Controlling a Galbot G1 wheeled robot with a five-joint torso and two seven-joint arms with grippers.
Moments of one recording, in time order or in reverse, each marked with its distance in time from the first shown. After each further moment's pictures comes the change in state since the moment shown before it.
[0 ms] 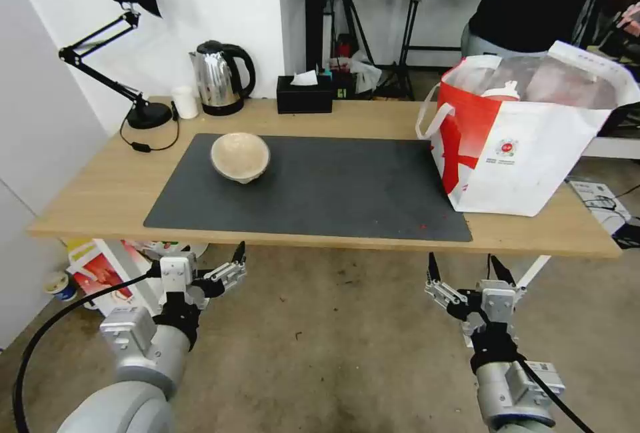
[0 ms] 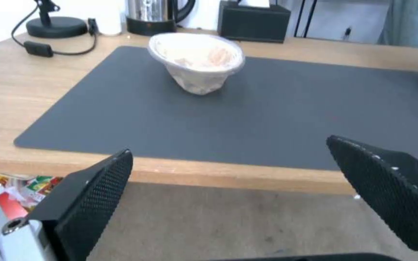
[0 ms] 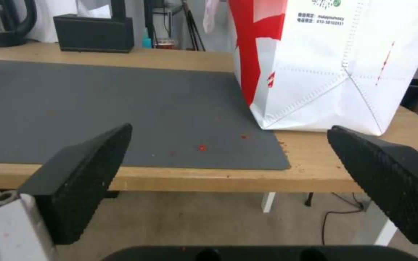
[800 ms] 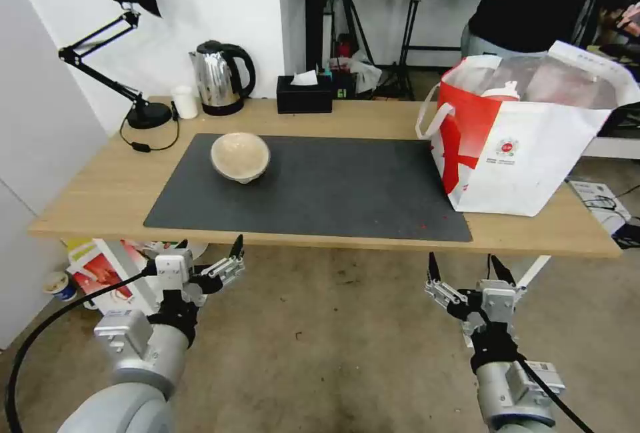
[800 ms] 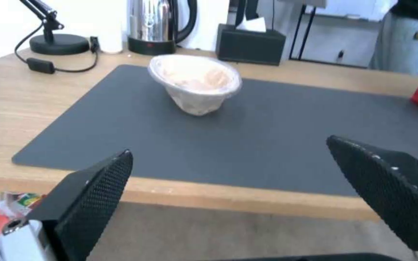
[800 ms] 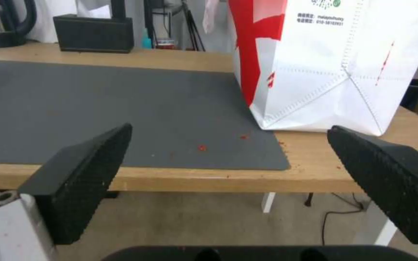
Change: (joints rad) left arm 0.001 0.006 -0.011 0.000 -0.053 -0.064 -0.002; right arm 0.000 0.000 0.001 0.000 0.000 0.000 0.000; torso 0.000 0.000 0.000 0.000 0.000
